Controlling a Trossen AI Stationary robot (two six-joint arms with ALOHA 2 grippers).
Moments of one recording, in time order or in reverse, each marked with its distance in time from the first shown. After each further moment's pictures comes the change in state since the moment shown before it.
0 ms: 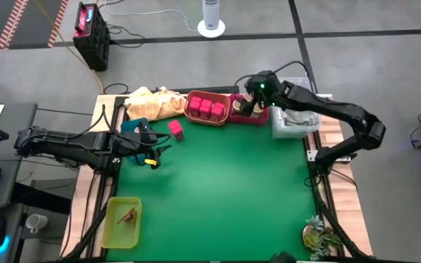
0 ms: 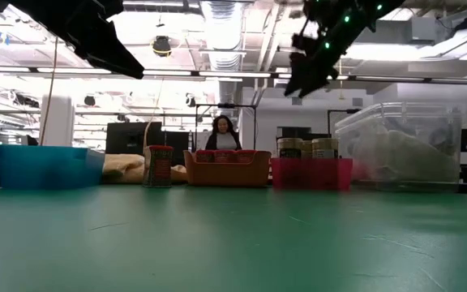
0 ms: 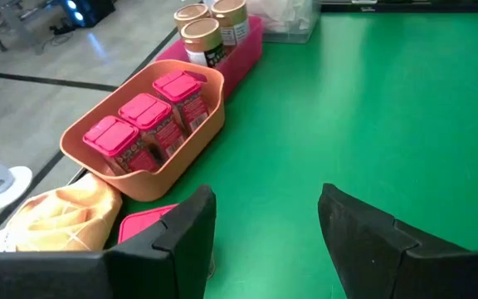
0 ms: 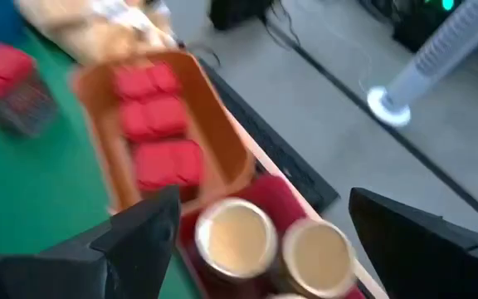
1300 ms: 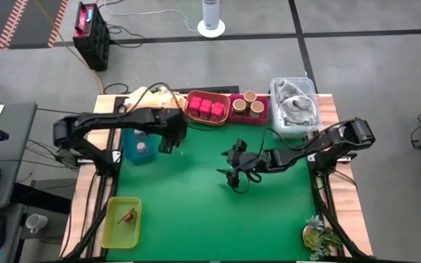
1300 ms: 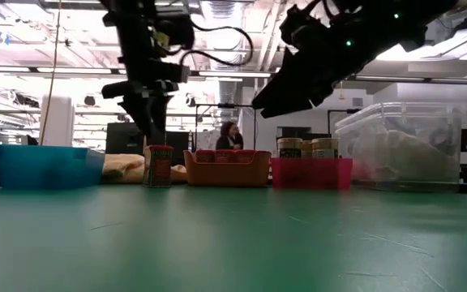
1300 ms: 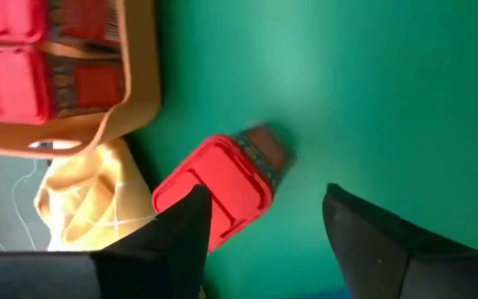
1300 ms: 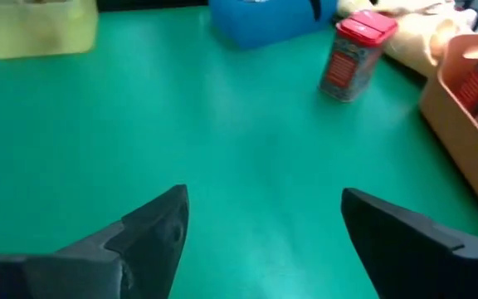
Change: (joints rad) left arm 0.357 0.708 0.498 -0.513 0.214 0.637; right arm 0.712 0.138 -0.390 0.634 0.147 0.263
